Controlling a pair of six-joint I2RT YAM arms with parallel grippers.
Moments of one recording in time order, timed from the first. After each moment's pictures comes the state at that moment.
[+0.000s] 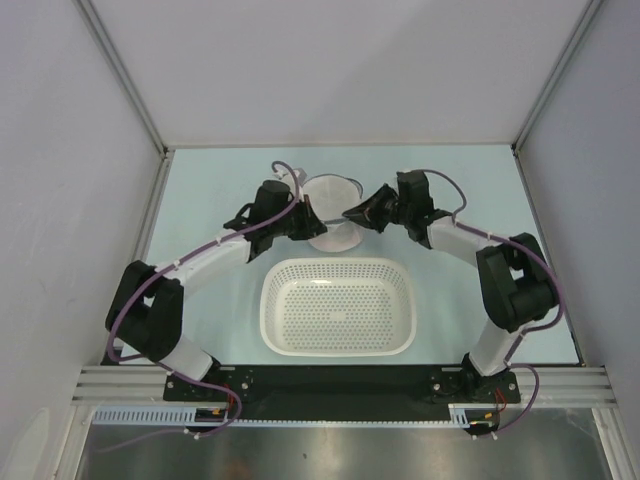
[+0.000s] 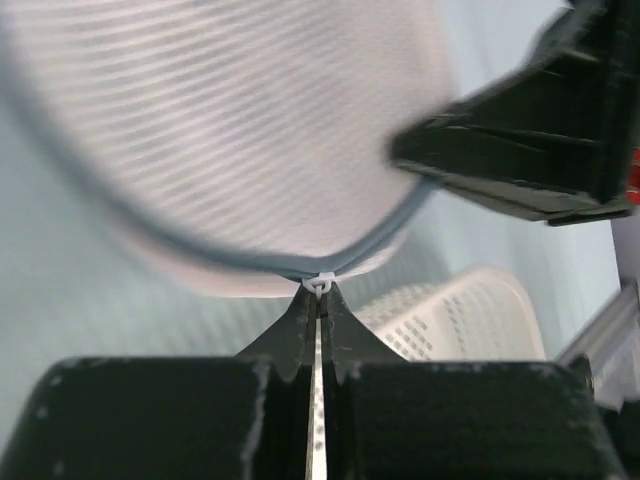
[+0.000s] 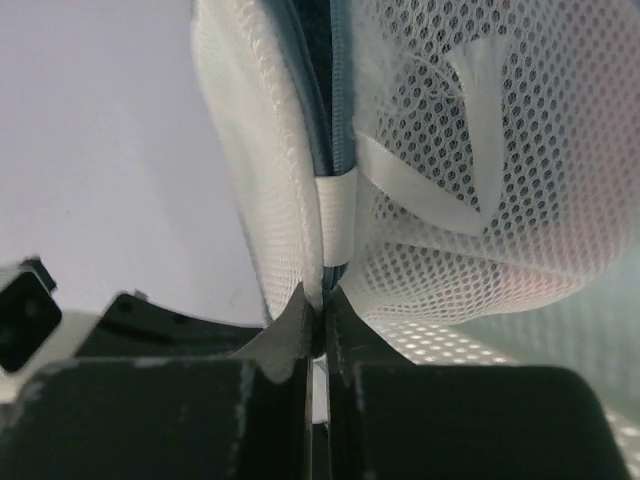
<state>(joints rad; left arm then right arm) -0.55 1.54 1.02 -0.04 0.25 -0.55 0.42 1.70 1.02 0.19 -0.42 1.29</state>
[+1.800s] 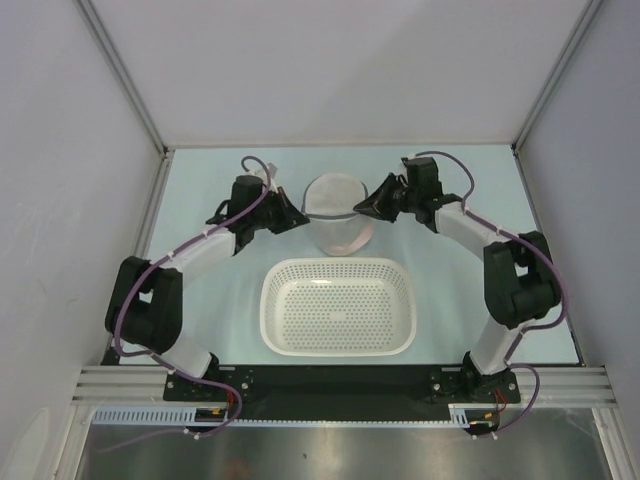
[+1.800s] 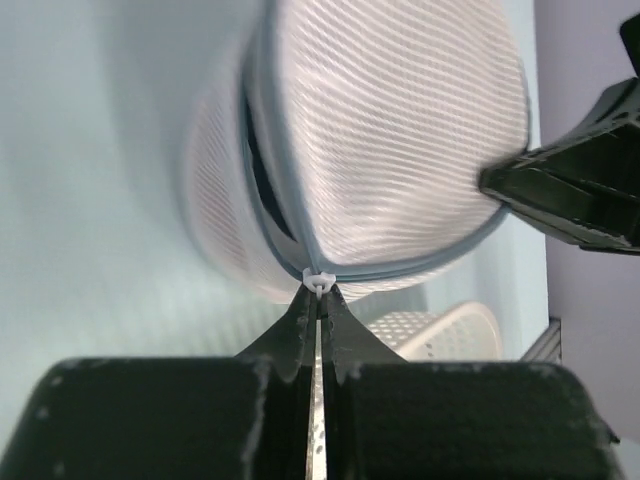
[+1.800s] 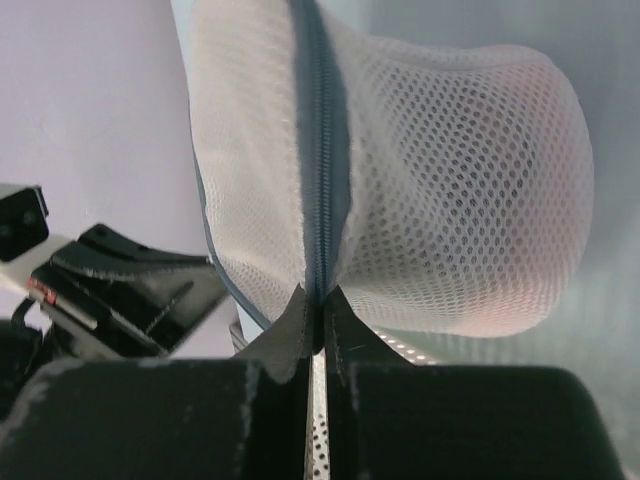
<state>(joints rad) -0.38 1.57 0.98 0.03 0.37 -0.68 0.35 1.71 1.17 -0.05 -0.45 1.01</state>
